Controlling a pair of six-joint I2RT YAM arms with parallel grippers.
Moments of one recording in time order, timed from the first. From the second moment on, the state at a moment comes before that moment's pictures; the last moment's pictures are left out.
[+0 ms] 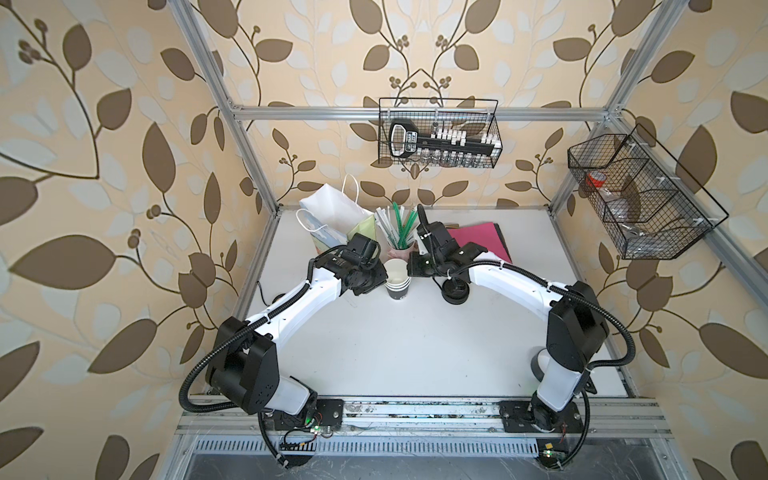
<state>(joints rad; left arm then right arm) -0.47 1.45 1.15 -0.66 0.08 -0.93 0.67 1.81 1.46 -0.50 -0.07 0.60</state>
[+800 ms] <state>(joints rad) -0.51 1.51 1.20 -0.71 0.00 -0.92 0.68 1.81 1.47 -0.51 -0.10 0.58</state>
